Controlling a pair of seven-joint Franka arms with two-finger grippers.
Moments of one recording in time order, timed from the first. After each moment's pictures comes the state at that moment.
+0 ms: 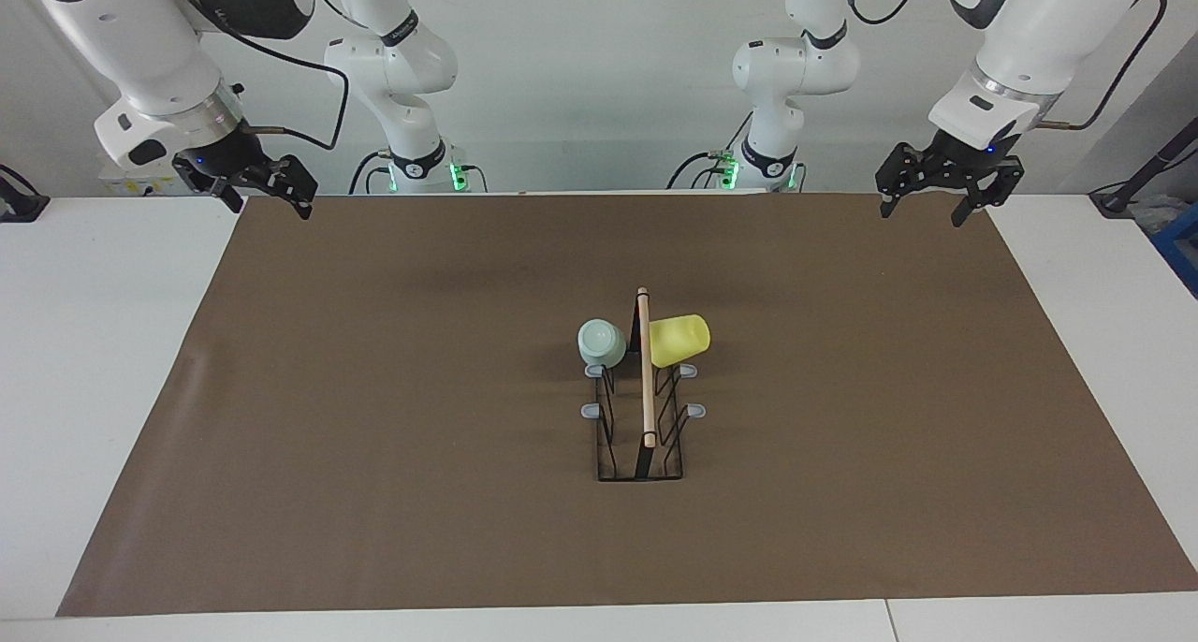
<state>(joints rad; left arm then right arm) -0.08 -0.05 0.01 -1.62 -0.03 1.58 0.17 -0.01 -0.05 -0.07 -1.66 -0.03 1.47 0.05</state>
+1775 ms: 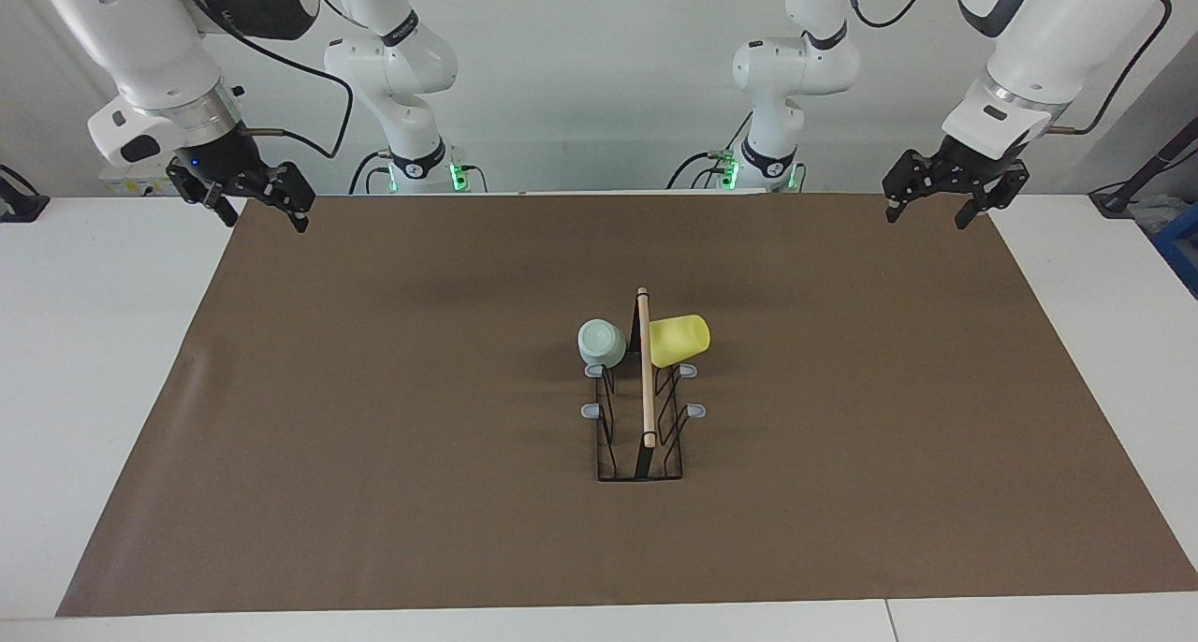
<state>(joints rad) -0.09 -0.04 0.04 -1.62 -0.03 1.58 0.12 0.00 -0.05 -0.06 -1.67 -0.03 1.58 0.05</state>
